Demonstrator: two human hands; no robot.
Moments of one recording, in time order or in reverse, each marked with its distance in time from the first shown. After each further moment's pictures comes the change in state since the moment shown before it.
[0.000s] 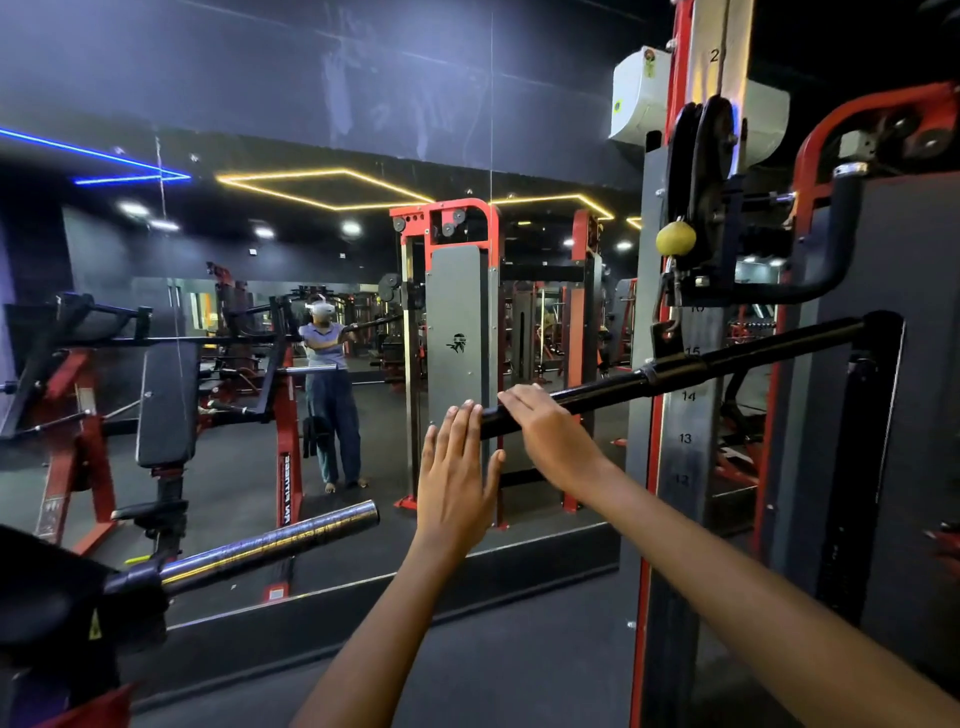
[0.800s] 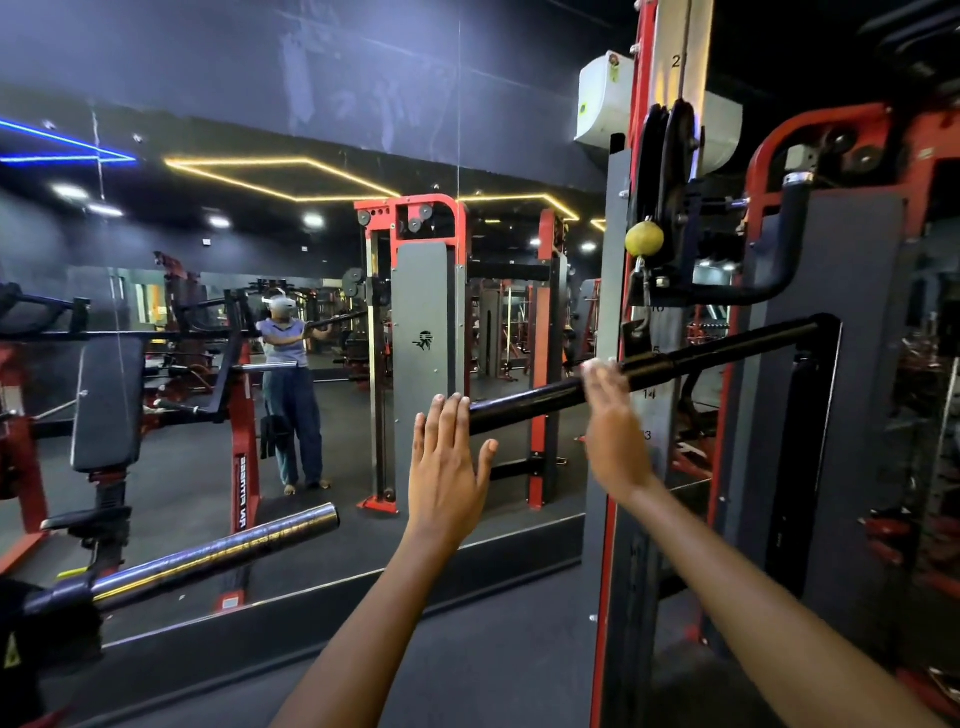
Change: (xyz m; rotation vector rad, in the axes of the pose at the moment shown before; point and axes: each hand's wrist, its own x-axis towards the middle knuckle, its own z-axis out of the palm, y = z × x) left_hand 0.015 0.022 0.018 -0.019 0.073 0.027; right_hand -0.044 0.076 -0.018 -0.039 0.239 0.401
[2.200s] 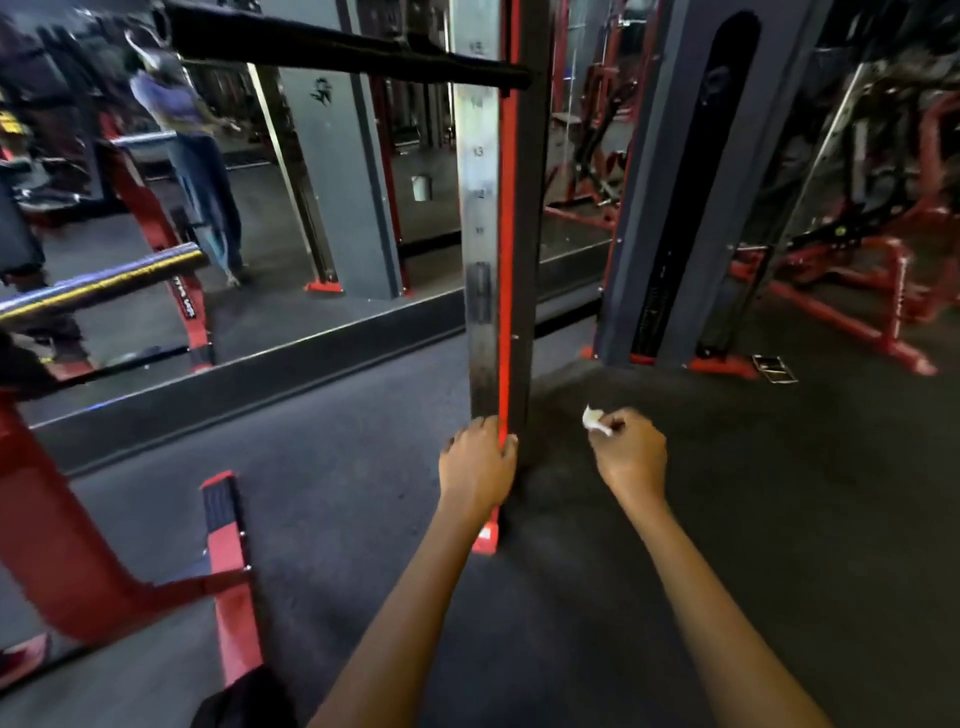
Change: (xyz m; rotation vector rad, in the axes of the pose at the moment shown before) left_hand -0.303 0.321 -0.050 -0.159 -0.935 -0.346; right_hand -0.358 0.087 -0.293 -0.031 -0.425 1.036
